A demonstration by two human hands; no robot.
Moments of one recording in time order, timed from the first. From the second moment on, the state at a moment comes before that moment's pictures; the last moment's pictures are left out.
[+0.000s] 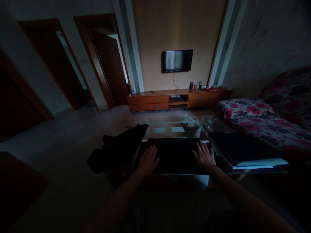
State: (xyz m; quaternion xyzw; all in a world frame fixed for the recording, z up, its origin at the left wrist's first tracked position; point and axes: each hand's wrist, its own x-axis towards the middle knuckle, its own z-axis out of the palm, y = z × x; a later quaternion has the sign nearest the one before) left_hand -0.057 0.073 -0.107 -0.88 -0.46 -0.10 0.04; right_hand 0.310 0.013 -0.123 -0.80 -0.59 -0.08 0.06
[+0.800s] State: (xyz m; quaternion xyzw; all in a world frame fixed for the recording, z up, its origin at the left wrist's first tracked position) left_hand -0.079 0.085 -0.106 -0.74 -0.67 -0.04 -0.05; right_hand 0.371 0.005 -0.132 -0.83 -0.56 0.01 0.09
